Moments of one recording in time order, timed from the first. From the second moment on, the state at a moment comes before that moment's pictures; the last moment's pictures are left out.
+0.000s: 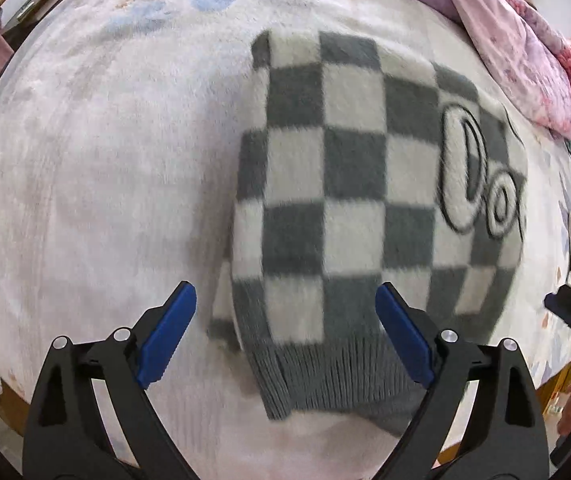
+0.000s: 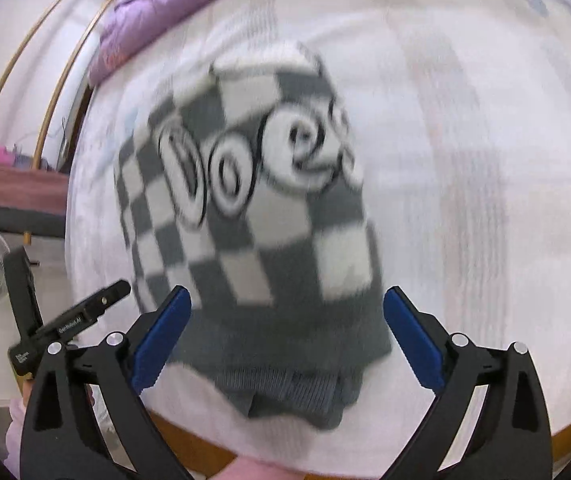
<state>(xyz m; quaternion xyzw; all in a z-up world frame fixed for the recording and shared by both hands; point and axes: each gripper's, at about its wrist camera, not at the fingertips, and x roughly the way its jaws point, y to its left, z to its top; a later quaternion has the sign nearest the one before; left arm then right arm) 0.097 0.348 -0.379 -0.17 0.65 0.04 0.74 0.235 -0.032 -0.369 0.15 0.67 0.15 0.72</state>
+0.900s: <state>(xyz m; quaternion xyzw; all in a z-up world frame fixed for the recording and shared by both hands) 0.210 0.399 -0.523 -0.49 0.57 -0.28 0.59 0.329 -0.031 -0.523 0.32 0.64 0.33 0.62</state>
